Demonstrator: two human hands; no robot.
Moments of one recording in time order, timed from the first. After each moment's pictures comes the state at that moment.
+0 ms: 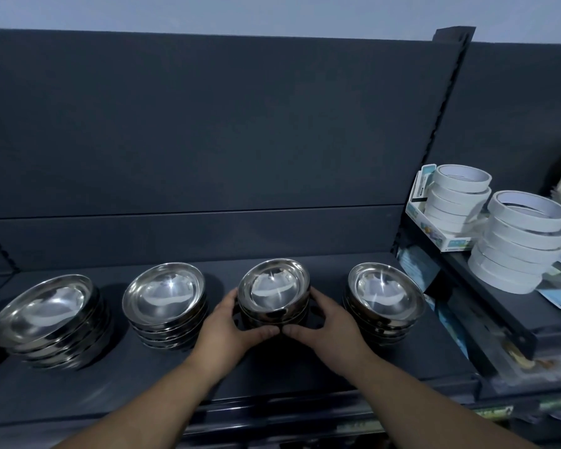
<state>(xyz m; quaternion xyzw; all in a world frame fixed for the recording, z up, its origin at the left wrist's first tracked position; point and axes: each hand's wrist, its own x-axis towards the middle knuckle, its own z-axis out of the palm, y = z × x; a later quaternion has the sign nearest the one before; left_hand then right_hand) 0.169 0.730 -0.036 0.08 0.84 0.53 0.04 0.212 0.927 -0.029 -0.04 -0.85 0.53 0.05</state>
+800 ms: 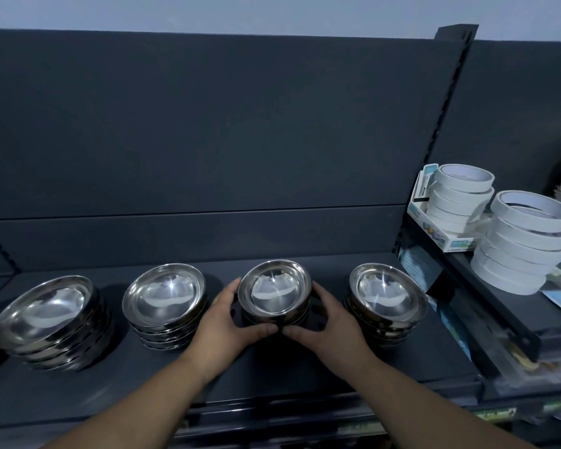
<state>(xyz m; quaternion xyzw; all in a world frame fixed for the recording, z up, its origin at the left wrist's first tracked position) 0.167 0.727 -0.027 0.12 0.83 0.54 0.03 0.214 0.926 -0.028 -0.04 -0.85 0.52 0.09</state>
